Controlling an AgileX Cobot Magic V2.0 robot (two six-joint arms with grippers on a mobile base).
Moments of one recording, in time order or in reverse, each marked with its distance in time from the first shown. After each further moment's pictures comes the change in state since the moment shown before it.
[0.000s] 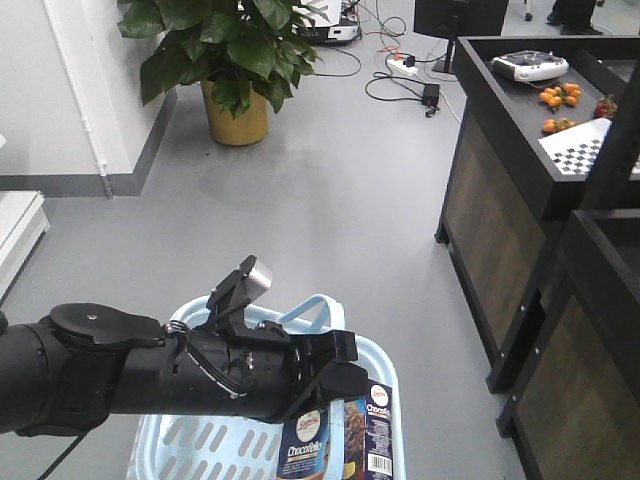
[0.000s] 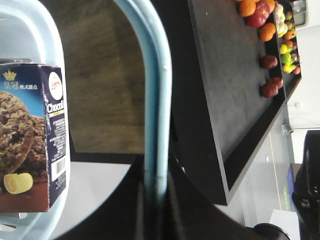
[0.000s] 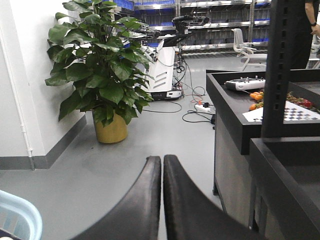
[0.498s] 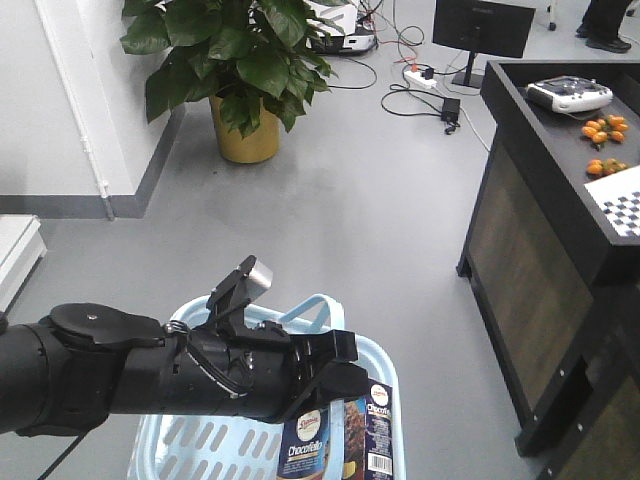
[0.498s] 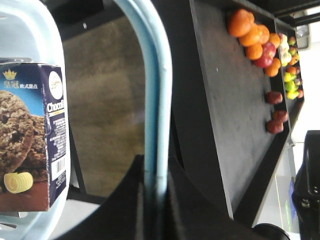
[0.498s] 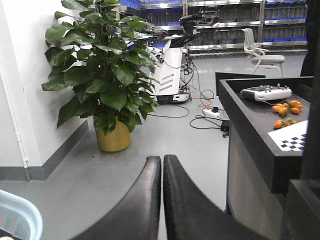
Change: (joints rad) left arm 0.000 0.000 0.000 0.000 0.000 0.000; right arm 0.000 0.000 0.000 0.000 0.000 0.000
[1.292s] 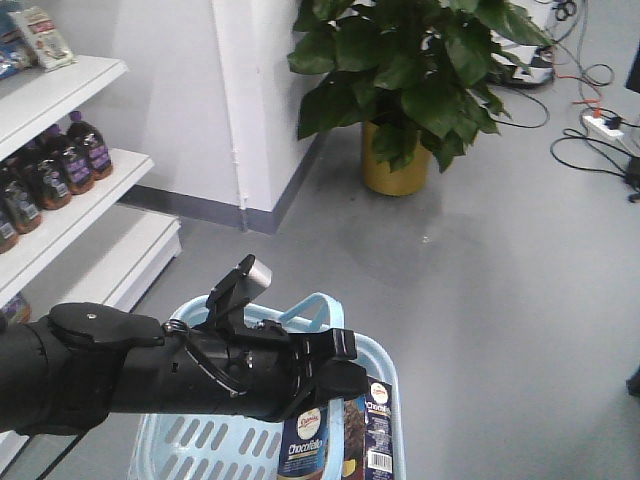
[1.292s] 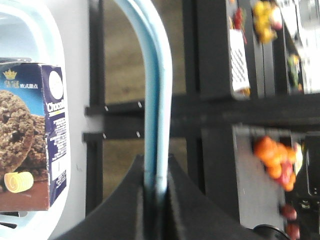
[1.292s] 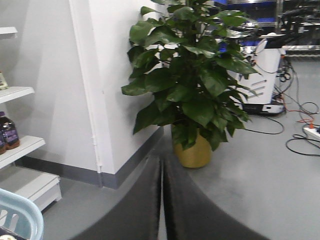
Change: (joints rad) left arm 0.000 0.000 0.000 -0.001 0.001 0.000; right arm 0.000 0.000 0.000 0.000 0.000 0.000
